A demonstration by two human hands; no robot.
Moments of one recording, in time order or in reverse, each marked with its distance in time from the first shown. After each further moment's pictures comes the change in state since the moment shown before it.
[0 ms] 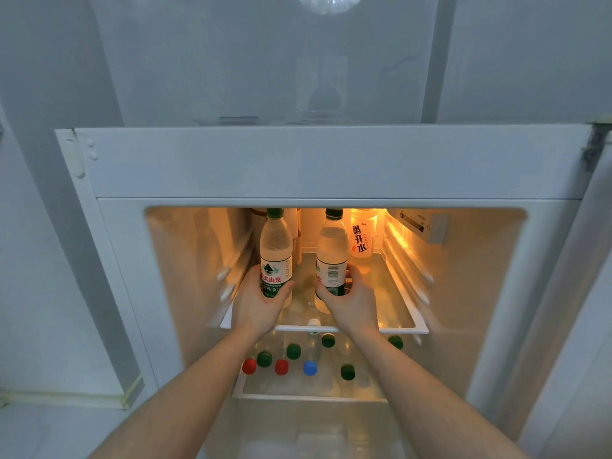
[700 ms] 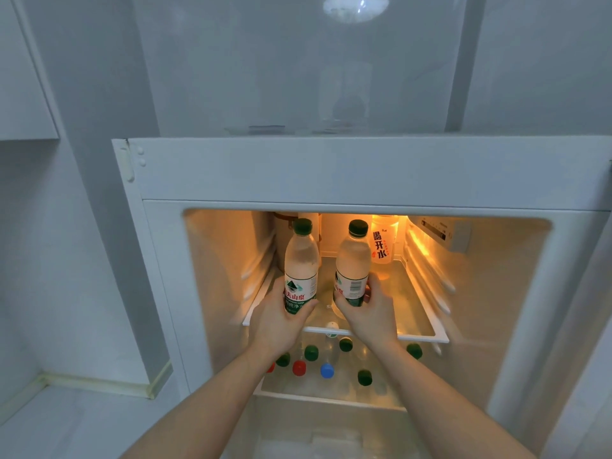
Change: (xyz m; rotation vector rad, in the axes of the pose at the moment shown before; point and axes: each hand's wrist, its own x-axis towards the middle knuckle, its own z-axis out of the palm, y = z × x) left_hand -0.038 0.014 -0.018 0.101 -0.045 0.055; right_hand -0.011 0.004 -0.003 0.012 -0.048 -0.071
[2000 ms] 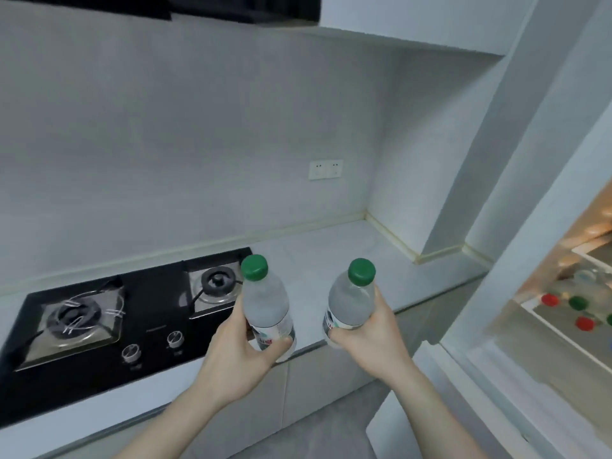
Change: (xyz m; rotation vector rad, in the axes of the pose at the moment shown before) left_hand -0.611 0.071 -0.361 0.195 0.556 -0.742; right_hand -0.515 -0.206 0.045 0.314 -1.225 -0.303
